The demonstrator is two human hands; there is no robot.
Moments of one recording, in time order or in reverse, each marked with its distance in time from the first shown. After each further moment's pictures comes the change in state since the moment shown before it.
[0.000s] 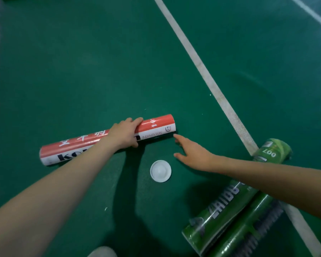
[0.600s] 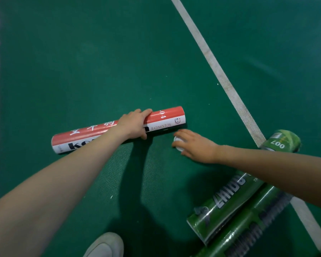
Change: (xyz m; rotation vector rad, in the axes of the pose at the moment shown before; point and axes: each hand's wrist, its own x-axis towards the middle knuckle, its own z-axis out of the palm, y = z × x) left_hand 0.003 0.009 0.002 -0.039 -0.025 0.031; right_hand 0.023 0.035 0.018 -0.576 0.005 -0.442
